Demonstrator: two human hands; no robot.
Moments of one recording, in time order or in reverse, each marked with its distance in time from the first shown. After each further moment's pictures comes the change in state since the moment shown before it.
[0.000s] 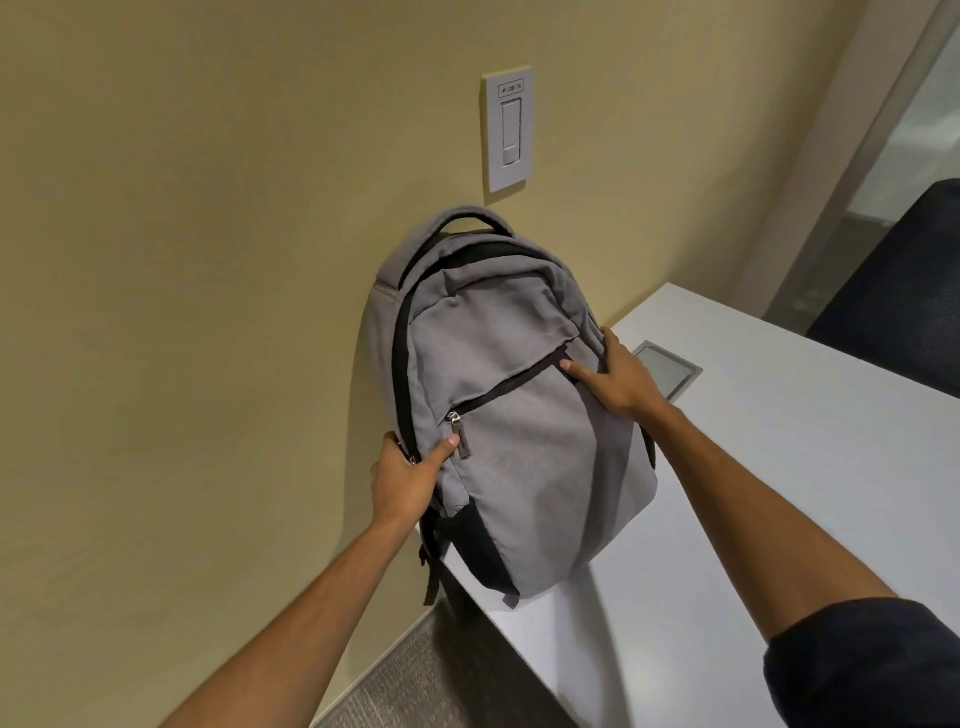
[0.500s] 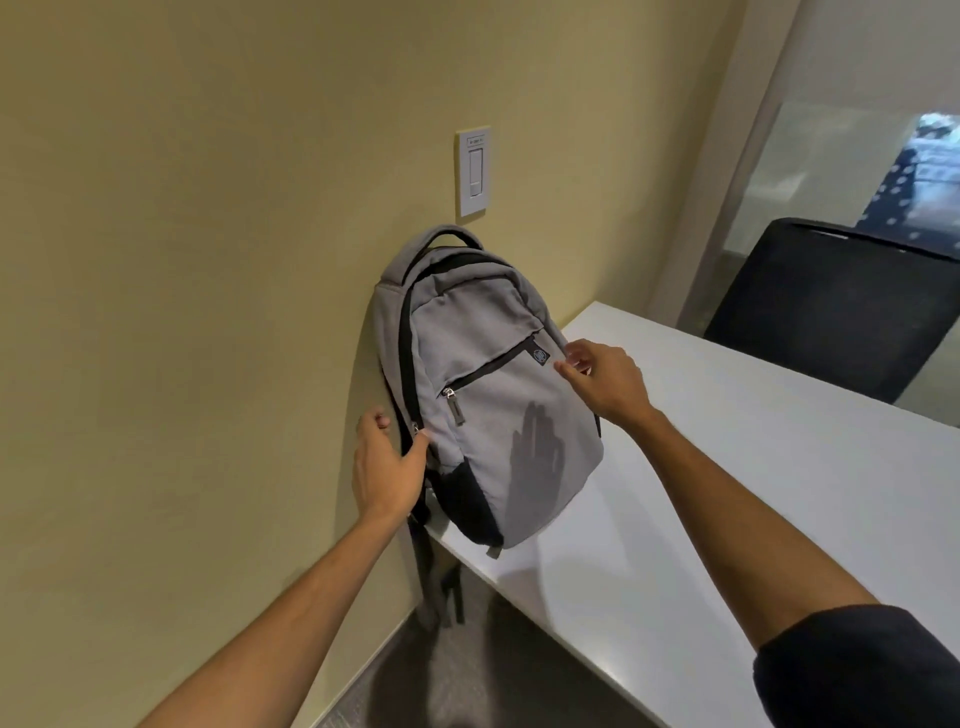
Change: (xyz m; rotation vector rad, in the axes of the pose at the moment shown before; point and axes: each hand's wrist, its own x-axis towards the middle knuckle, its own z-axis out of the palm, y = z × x) left_hand -0.077 0.014 -0.057 0.130 0.081 0.257; right_hand -0.131 -0.056 -0.028 -0.173 0.281 -0.016
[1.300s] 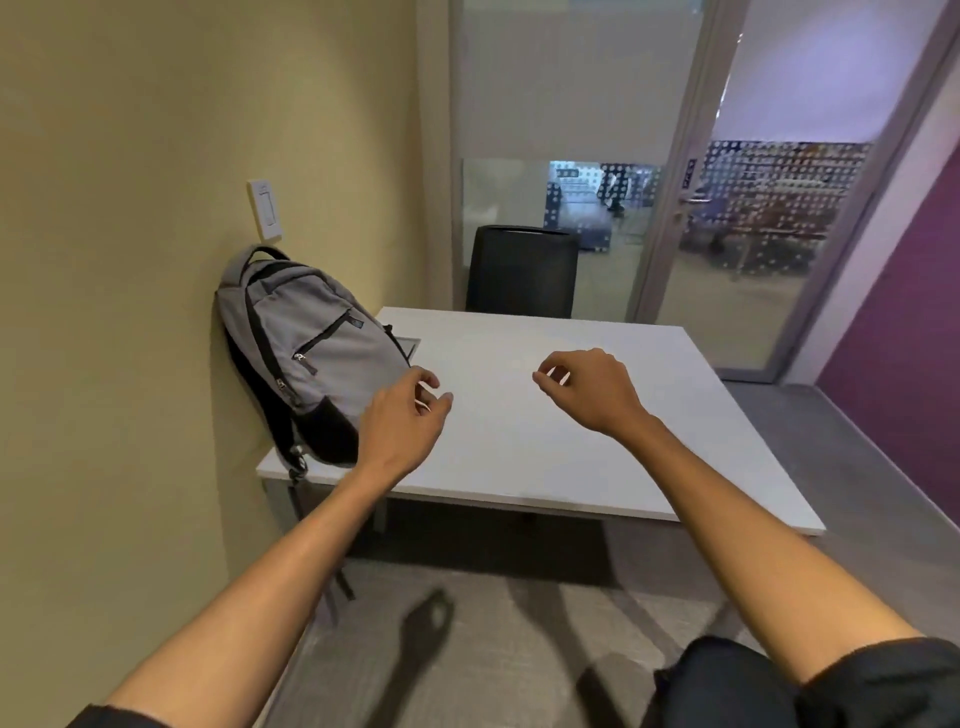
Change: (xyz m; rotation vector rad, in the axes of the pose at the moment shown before) left_hand -0.266 0.083 -0.158 -0.052 -0.549 0.743; right_hand -0.446 -0.093 -0.175 -0.307 0.280 0.225
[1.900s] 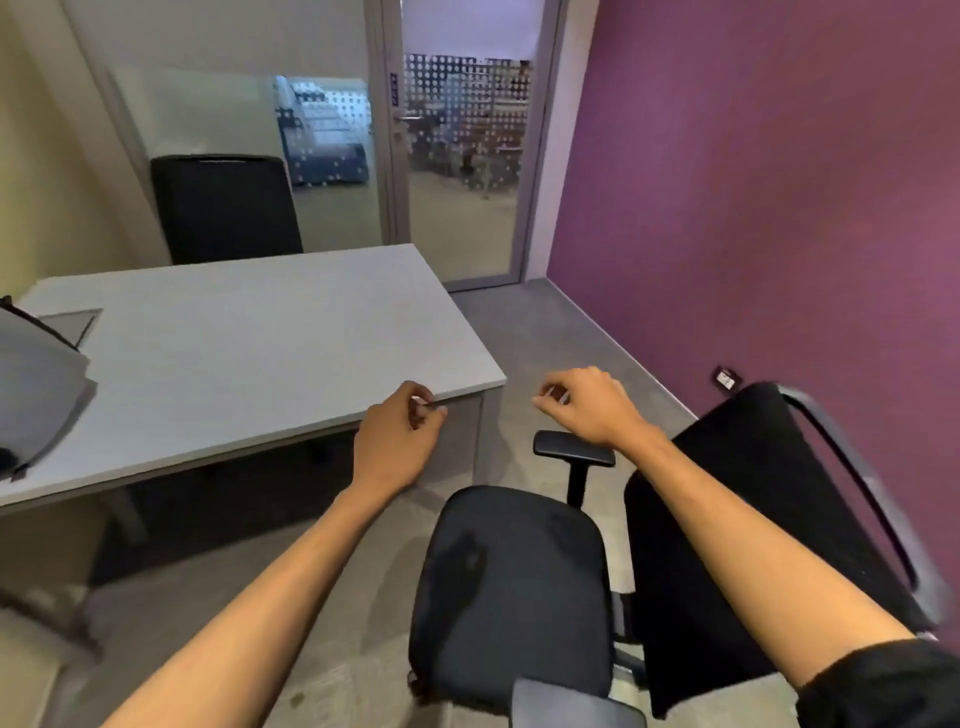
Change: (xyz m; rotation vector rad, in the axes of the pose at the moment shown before) left_hand -0.221 0.248 0.221 -0.284 -0.477 0.154; right_hand -0.346 0.251 -0.184 -0.212 -0.077 0.510
